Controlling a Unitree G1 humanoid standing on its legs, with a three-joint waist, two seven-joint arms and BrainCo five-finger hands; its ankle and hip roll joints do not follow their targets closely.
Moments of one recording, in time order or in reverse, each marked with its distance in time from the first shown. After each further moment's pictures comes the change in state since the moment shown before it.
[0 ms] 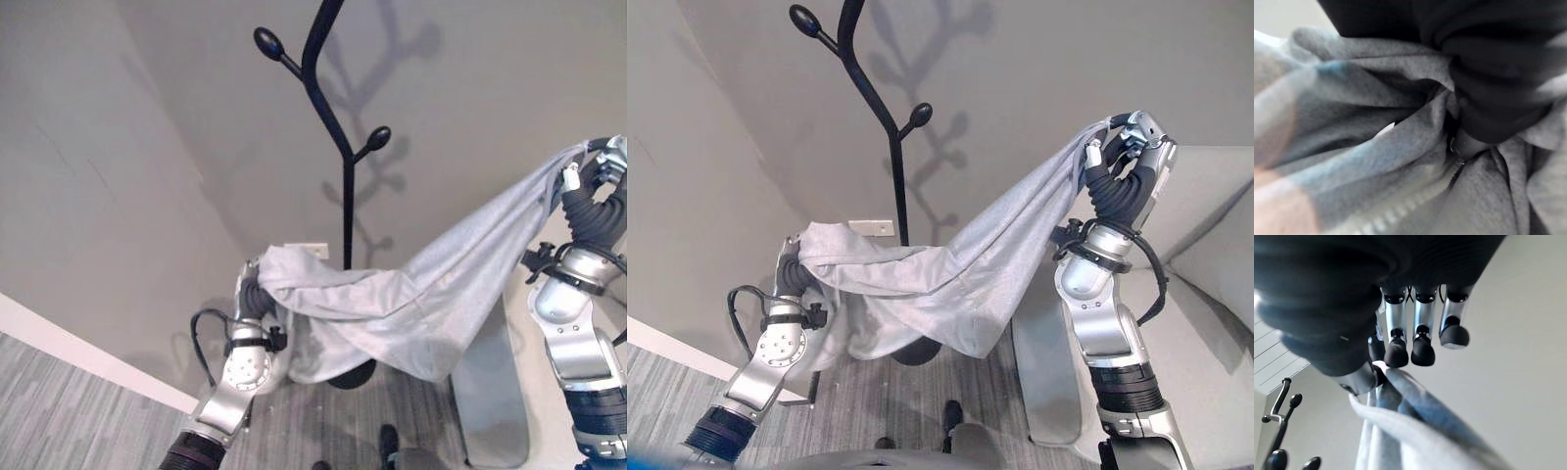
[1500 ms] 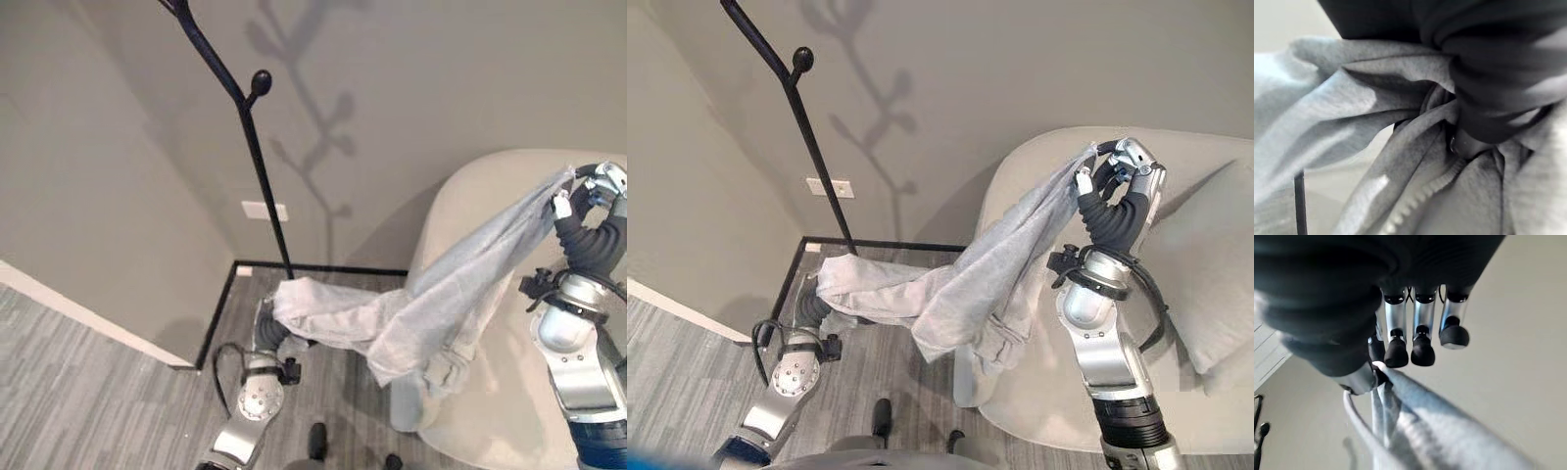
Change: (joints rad) left arm 0.136 -0.087 -0.057 0.097 -0.200 0.003 -0.064; right arm 0.146 0.050 0.023 -0.091 0.035 -0.039 0.058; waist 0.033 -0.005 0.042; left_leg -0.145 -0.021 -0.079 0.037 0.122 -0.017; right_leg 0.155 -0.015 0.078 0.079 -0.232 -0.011
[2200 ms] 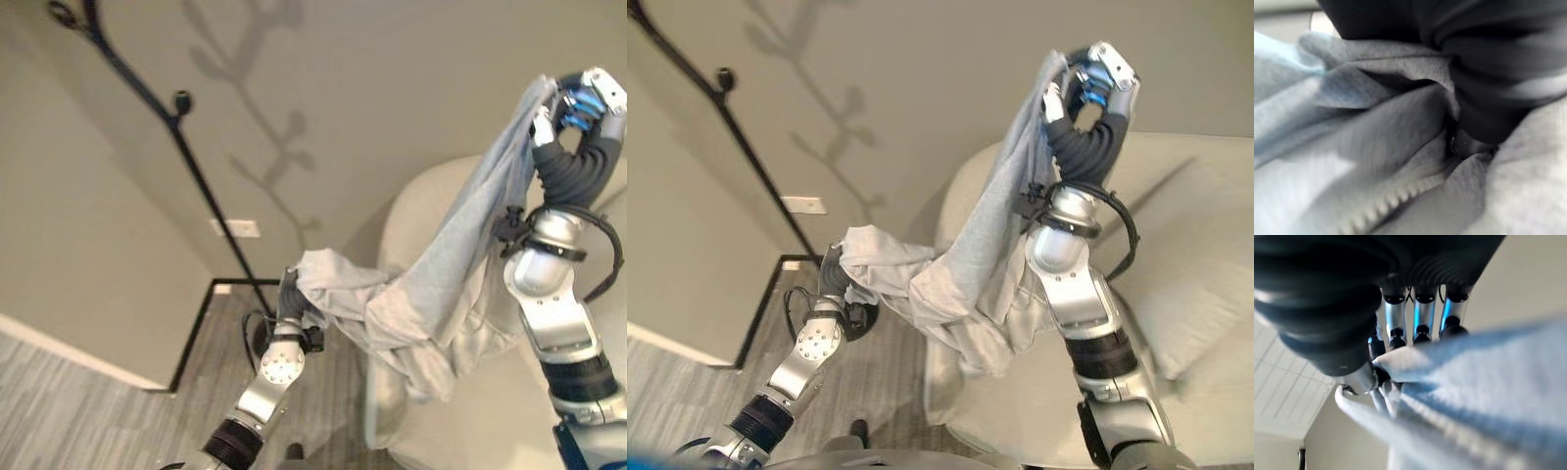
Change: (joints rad) left arm -0.191 0.031 -0.127 0.090 -0.162 -0.037 -0.020; right arm -0.317 0.010 0.110 0.012 0.052 0.026 0.015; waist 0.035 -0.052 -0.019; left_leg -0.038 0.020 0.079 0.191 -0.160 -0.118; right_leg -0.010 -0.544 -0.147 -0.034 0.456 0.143
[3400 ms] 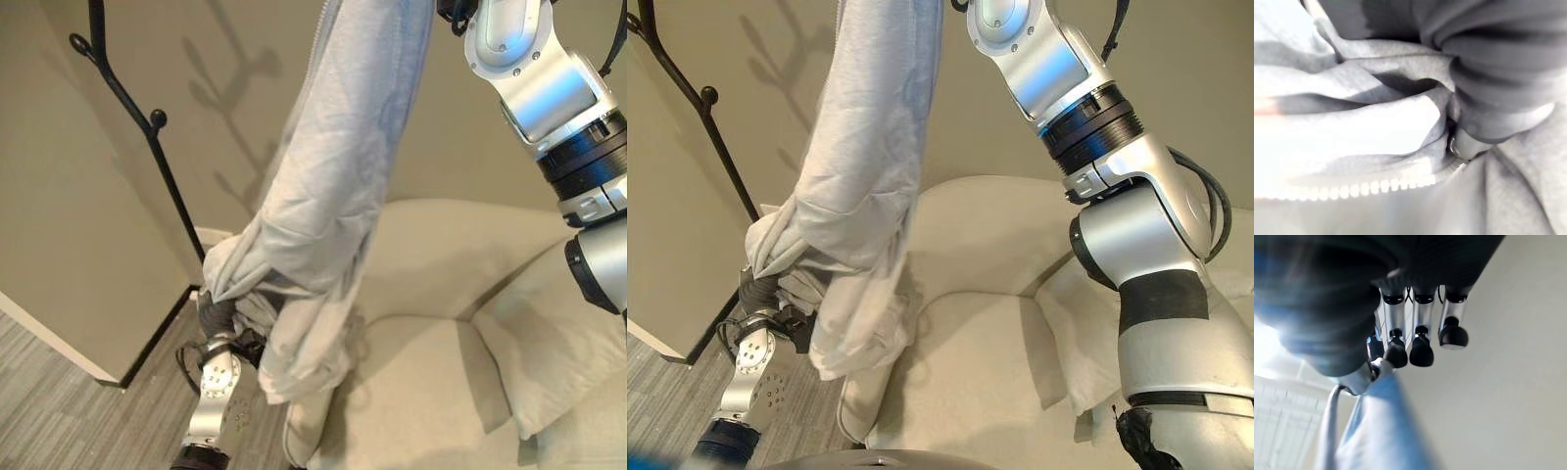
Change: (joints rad) left arm 0.113 -0.029 0.346 -0.060 -0.299 -0.079 0.003; right arm -1.125 -0.107 0.490 0.807 0.317 -0.004 0.064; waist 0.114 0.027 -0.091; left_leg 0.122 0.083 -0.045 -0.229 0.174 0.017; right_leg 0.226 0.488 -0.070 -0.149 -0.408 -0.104
